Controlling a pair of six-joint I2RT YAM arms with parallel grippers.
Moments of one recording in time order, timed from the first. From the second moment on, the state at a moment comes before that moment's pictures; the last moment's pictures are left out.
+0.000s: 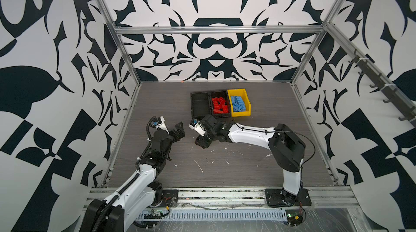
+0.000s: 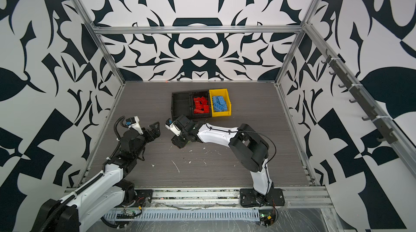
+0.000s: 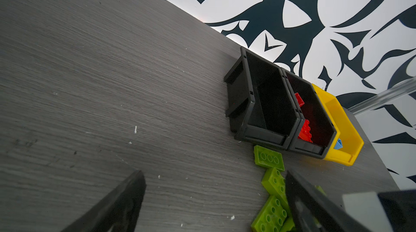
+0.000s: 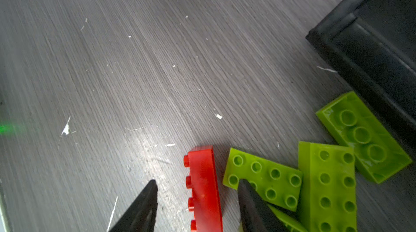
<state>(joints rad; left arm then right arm) -0.31 0.89 0.25 0.28 -0.14 -0.59 0.95 1.95 1.35 -0.32 -0.16 0.02</state>
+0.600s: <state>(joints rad) -0.12 0.84 0.19 0.23 -0.05 -0.74 0.97 2.07 1.46 -0.41 -0.10 -0.03</state>
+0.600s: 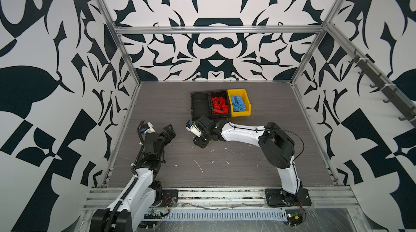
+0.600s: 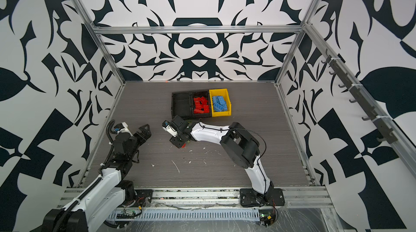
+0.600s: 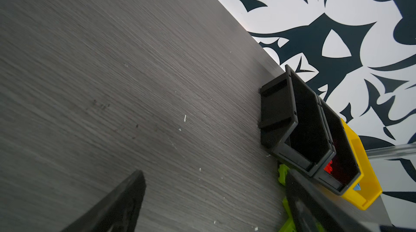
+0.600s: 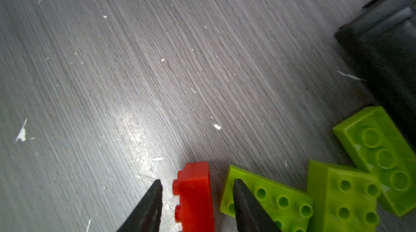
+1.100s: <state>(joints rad) -0.12 0.88 0.19 0.26 0.02 -0.75 0.98 2.09 1.48 -0.44 -0.05 -0.05</state>
